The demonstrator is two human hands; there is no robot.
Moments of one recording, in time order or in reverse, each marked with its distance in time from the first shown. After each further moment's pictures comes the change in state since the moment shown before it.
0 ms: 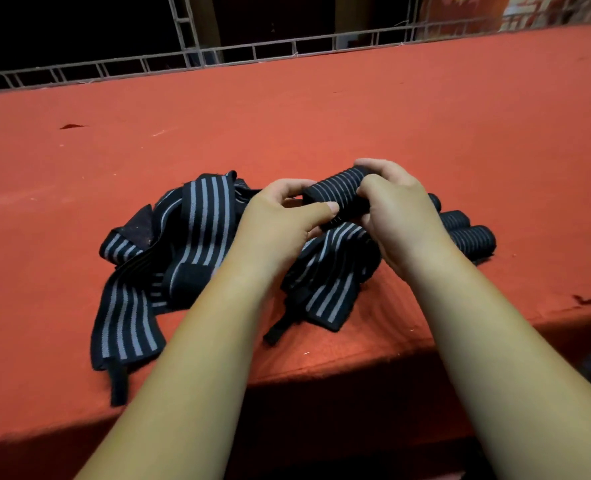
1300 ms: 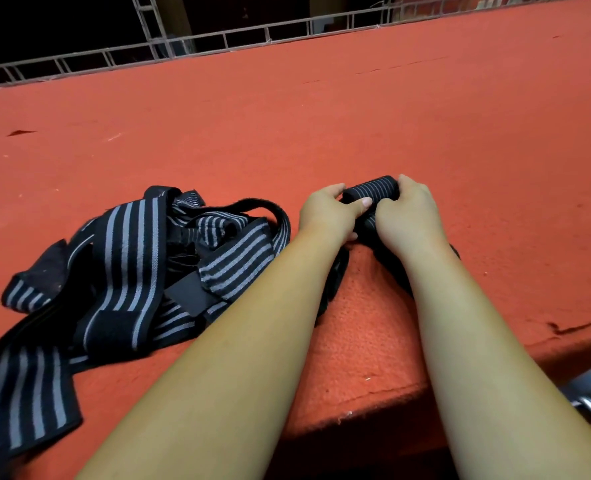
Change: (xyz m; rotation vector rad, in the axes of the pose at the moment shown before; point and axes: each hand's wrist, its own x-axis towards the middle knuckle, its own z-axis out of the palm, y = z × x) left_hand 0.138 -0.060 0.157 0.228 -0.052 -0.125; right_hand 0.092 0.044 -0.088 -0.635 0.231 0.115
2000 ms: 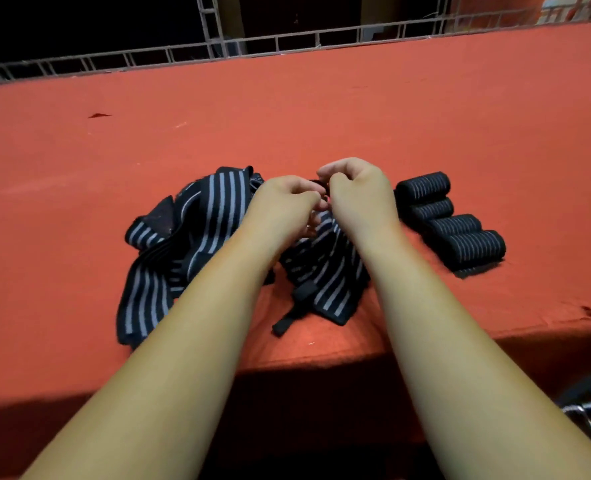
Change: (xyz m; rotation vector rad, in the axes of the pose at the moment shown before) left_hand -0.122 0.013 -0.163 0.015 0.095 0.070; right_hand -0.106 -0.100 0.060 0.366 -0.138 -0.269
